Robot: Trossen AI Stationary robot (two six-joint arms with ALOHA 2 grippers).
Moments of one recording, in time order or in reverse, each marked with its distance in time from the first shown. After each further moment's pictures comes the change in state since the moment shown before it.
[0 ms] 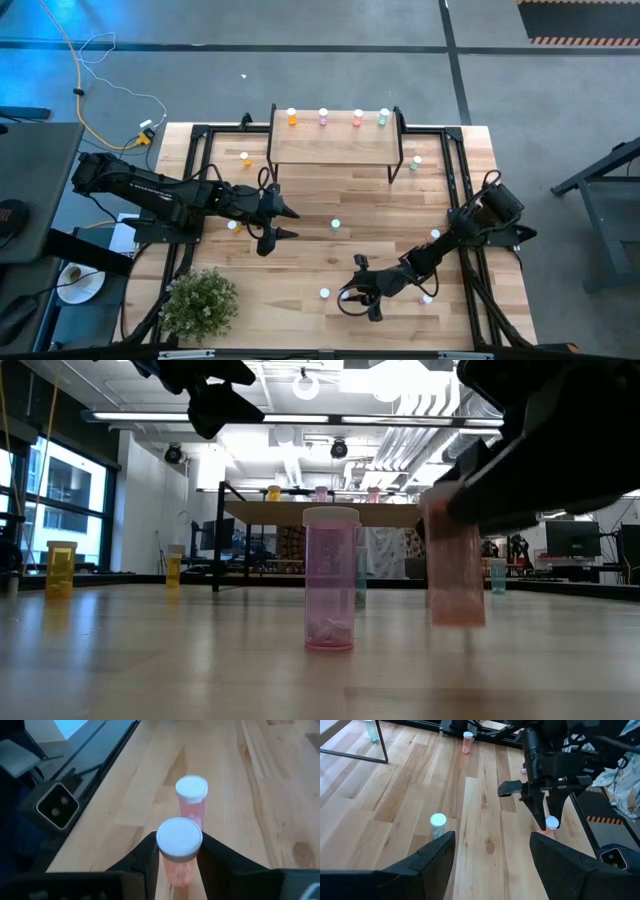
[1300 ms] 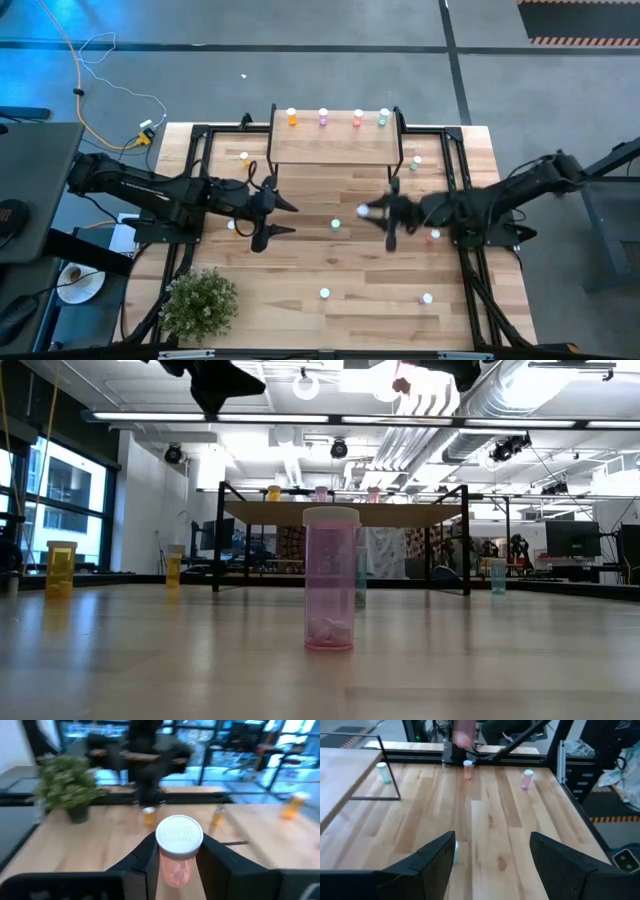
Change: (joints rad) left arm 0.009 -0.078 0.001 0.023 -0.024 0.168; right arm -0.315 -0.789 -0.001 -0.500 0.158 -0.305
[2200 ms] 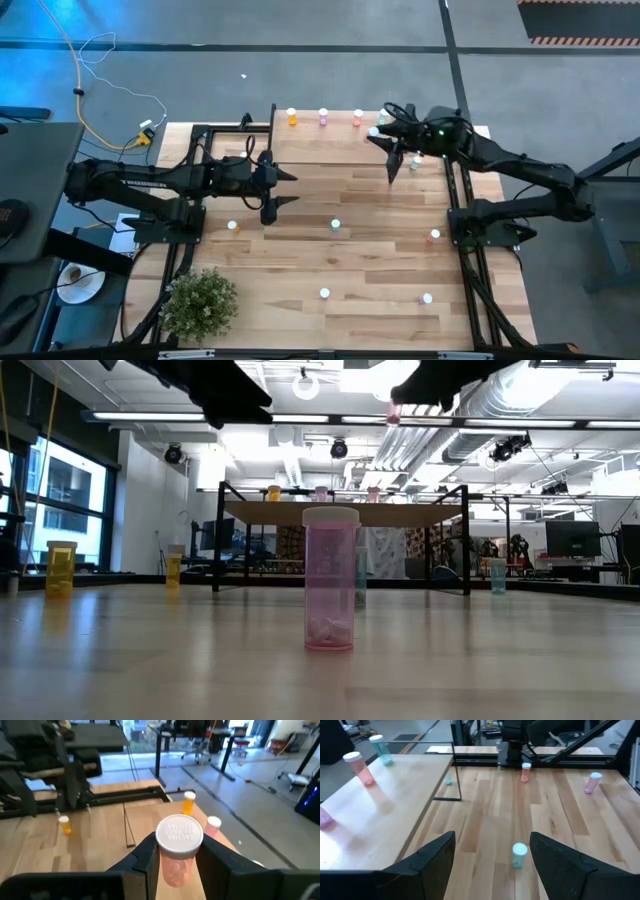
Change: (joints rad) left arm 0.216 -0.006 0.000 0.000 -0.022 0.122; right arm -0.718 0.008 0.251 -0.292 -0.481 -0.115
